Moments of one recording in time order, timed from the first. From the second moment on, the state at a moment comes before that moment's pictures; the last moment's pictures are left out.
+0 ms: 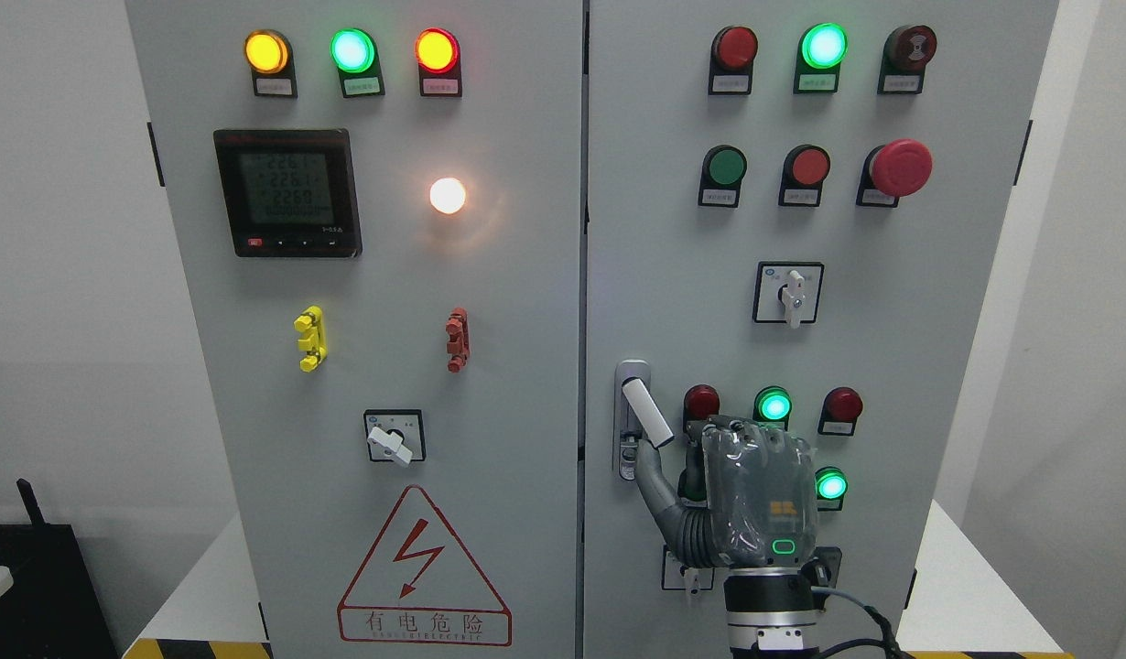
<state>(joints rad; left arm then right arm) 0.06 -0.08 0.00 0.00 0.11 -0.13 -0.07 -0.48 0.14 0.22 -1.65 1.31 0.13 -0.29</state>
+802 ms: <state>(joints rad) 0.06 -0.08 0.00 0.00 0.11 -0.13 -0.07 -0.48 0.14 0.21 -1.65 1.31 0.13 -0.28</state>
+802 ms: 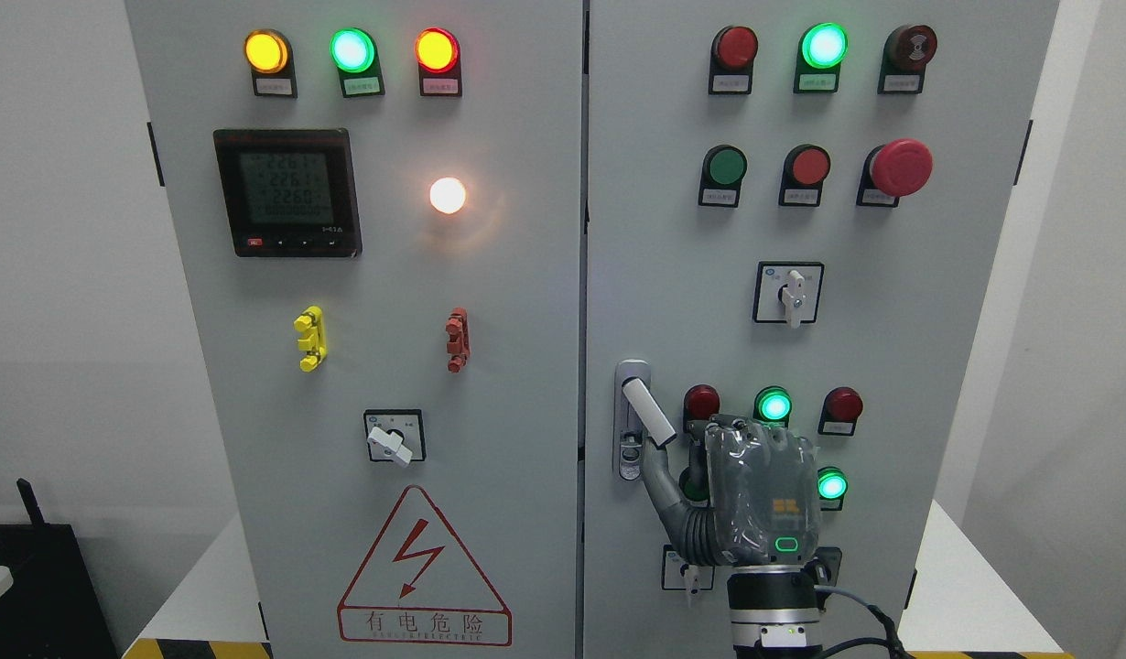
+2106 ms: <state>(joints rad) 0.06 -0.08 0.00 0.00 0.11 -0.13 -0.07 -0.49 0.14 0.18 -1.66 1.31 0.12 -0.28</state>
